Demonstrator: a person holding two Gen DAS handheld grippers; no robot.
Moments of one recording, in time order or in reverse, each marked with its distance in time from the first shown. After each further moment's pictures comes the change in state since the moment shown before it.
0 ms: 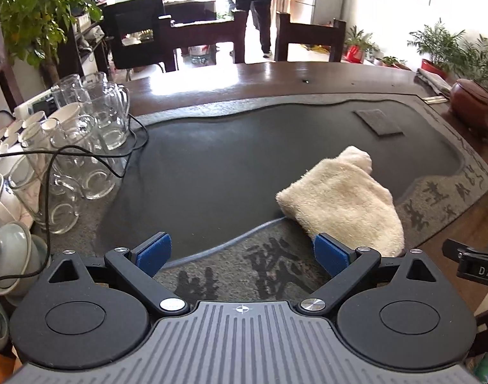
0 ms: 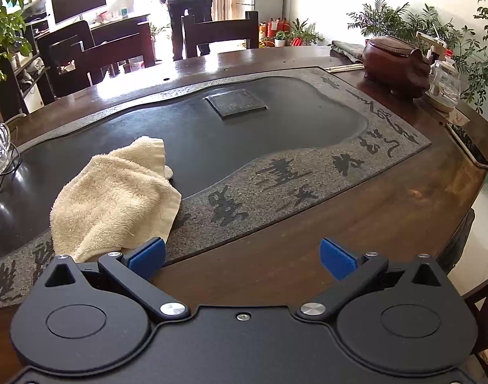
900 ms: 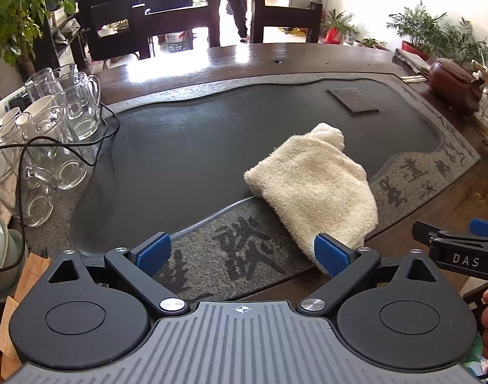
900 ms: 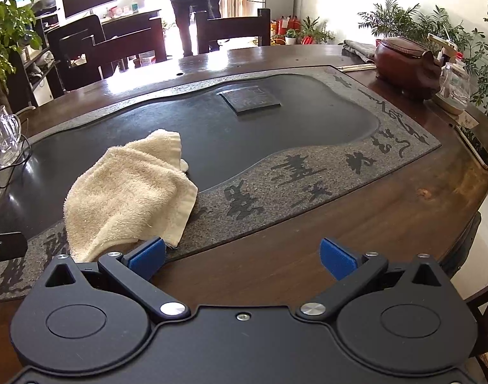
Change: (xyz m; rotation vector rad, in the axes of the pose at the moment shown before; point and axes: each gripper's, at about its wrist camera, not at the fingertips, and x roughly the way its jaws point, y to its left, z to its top) left arm 0.001 -0.016 -0.005 0.039 0.041 -0.062; right arm -0.003 0.012 -0.004 -0.028 0.012 0.023
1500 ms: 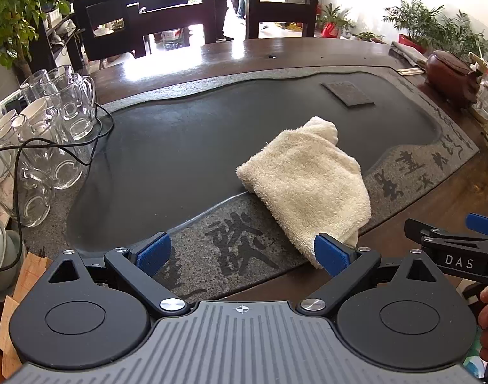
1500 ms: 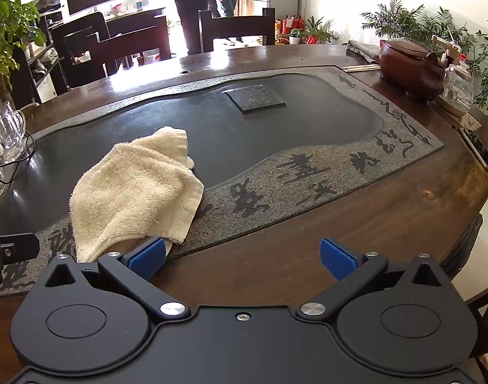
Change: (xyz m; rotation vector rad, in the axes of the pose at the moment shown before) left arm -0.001 -0.009 -0.002 0.014 0.019 -0.009; right arm -0.003 0.004 -0.001 -0.013 0.006 0.009
